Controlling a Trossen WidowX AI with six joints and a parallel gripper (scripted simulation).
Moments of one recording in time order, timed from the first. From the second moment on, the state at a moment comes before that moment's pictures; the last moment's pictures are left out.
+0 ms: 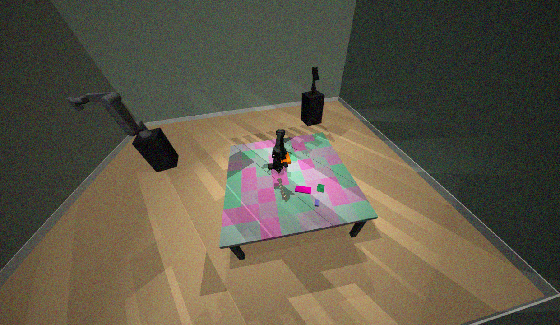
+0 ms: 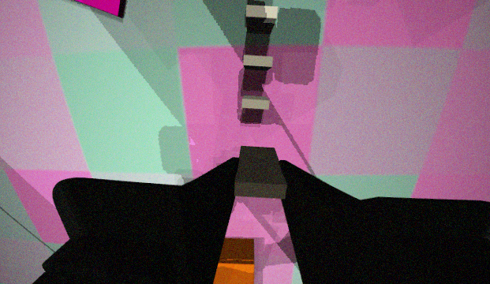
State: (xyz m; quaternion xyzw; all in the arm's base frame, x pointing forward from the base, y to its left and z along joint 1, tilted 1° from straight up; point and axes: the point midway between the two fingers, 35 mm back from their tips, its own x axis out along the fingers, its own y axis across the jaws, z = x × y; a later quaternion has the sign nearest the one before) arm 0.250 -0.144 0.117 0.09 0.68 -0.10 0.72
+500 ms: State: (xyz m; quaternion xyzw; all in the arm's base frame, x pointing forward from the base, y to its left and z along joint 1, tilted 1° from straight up) arm 0.249 -0.142 0.044 0.09 0.68 -0.10 0.72
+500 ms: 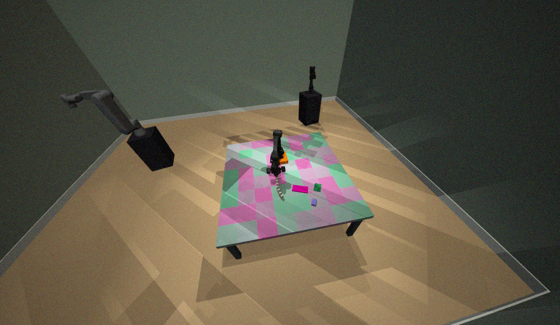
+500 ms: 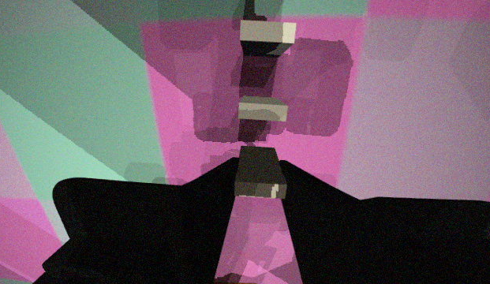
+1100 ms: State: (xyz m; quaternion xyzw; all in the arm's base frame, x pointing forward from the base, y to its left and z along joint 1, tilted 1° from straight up) arm 0.247 -0.140 0.030 0.09 0.68 -0.10 0.72
